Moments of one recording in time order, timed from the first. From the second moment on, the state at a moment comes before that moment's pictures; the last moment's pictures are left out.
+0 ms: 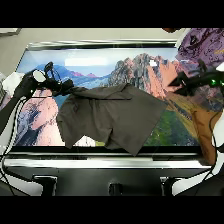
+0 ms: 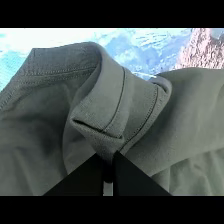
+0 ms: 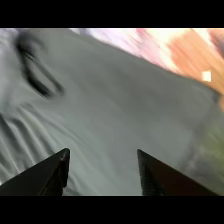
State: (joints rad) left arm -0.05 -1.76 1.59 1.20 -1.00 -1.75; right arm -0.35 -1.82 1.80 -0.92 1.51 1.59
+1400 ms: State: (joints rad) left arm -0.05 -1.76 1.59 1.20 -1.02 -1.79; right arm -0.25 -1.92 1.90 -1.18 1.05 1.72
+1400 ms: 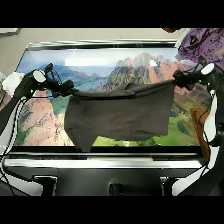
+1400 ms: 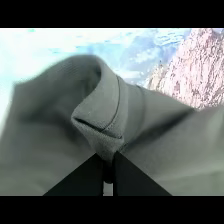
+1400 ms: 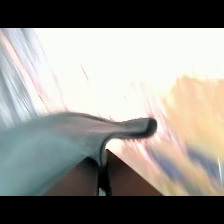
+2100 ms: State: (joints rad) left arm 0.06 -1.72 1.63 1.20 -1.15 -1.82; right arm -0.28 -1.95 2.05 -1.04 1.13 1.80
